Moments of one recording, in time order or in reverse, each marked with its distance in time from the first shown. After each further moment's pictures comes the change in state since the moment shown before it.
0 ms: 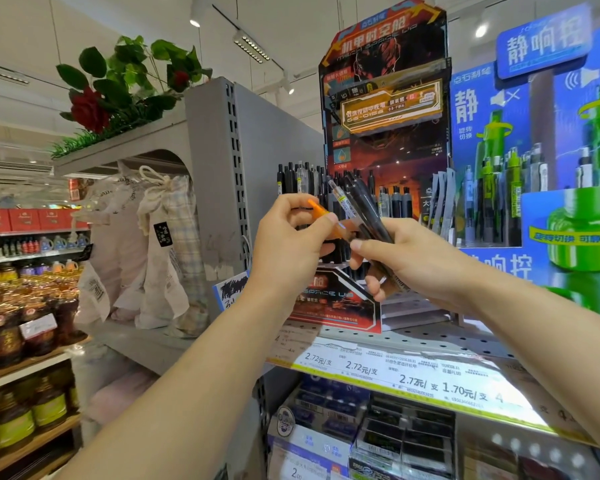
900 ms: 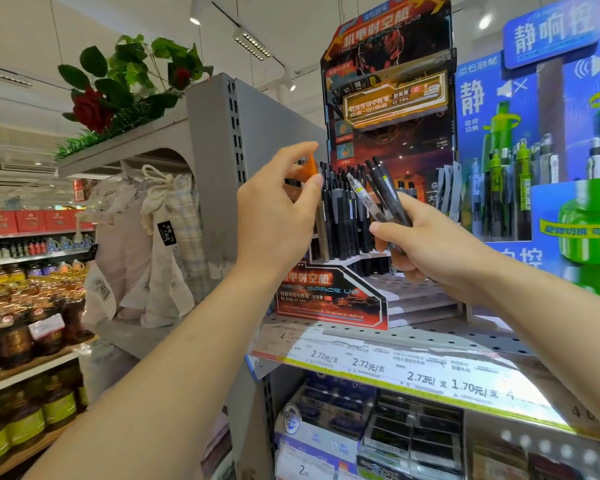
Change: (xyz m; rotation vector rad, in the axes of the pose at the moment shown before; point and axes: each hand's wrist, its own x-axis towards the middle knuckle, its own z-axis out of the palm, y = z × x) left_hand 0.020 0.020 -0.012 0.528 0.151 0.559; right_hand 0.006 0.007 -0.015 -0.119 0.159 -0.029
